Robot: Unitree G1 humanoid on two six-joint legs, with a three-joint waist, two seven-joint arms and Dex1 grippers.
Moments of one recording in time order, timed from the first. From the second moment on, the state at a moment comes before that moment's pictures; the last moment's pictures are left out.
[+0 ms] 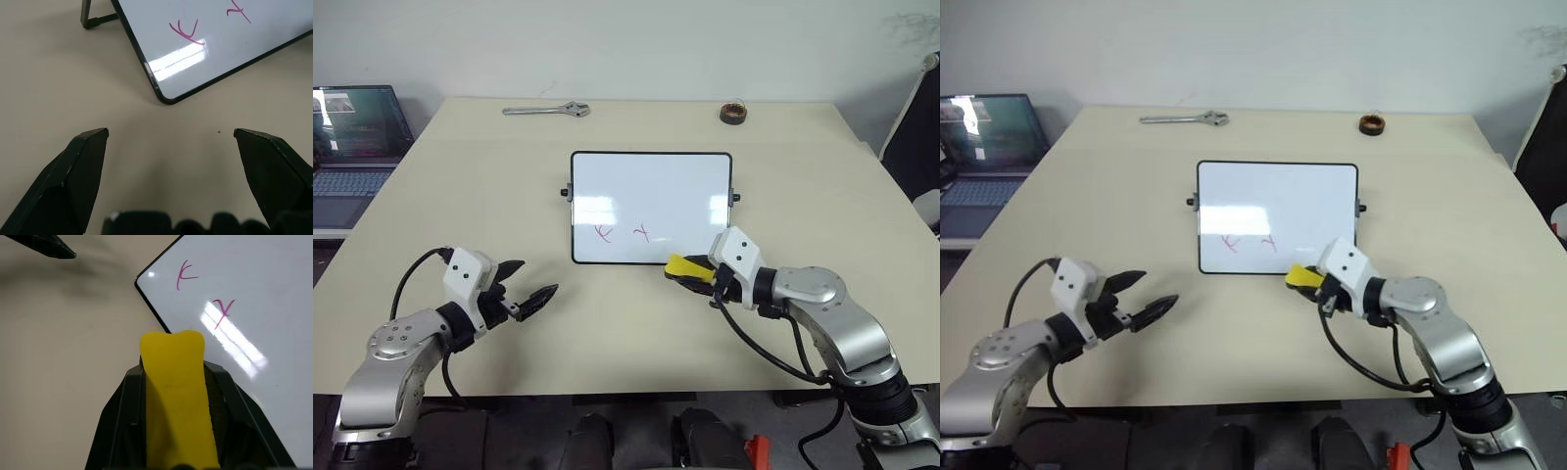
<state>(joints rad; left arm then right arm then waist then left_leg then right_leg) 0.04 0.68 0.29 -0.27 -0.42 0.45 -0.73 -0.37 -0.51 0.22 -0.43 0.14 0.67 0.79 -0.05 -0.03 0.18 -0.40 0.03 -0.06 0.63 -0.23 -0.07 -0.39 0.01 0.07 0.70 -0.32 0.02</state>
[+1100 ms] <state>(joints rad) -0.05 0.70 0.20 -0.18 -0.36 0.37 -0.80 -0.77 -0.30 0.49 0.28 -0.25 0.18 0.64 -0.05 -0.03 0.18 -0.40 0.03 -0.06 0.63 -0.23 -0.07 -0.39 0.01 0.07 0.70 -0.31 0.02</state>
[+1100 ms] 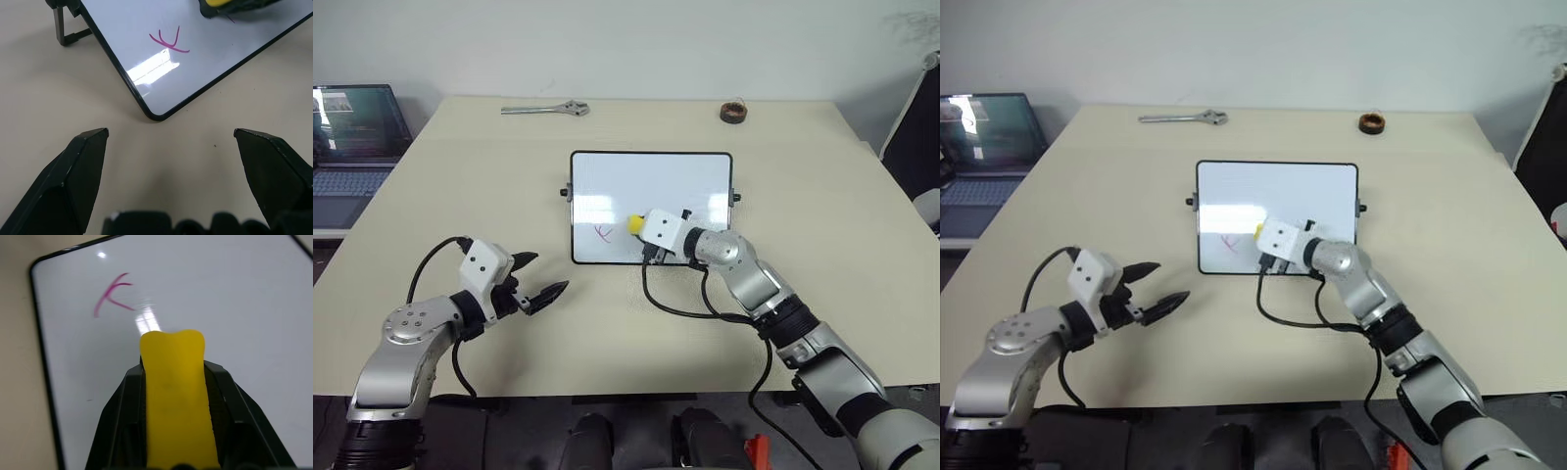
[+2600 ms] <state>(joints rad) -0.02 0.68 0.33 -0.12 -0.44 0.37 -0.76 -0.48 -0.45 0.18 -0.31 0.20 0.64 0.89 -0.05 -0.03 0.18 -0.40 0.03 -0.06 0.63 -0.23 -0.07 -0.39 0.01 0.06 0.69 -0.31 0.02</state>
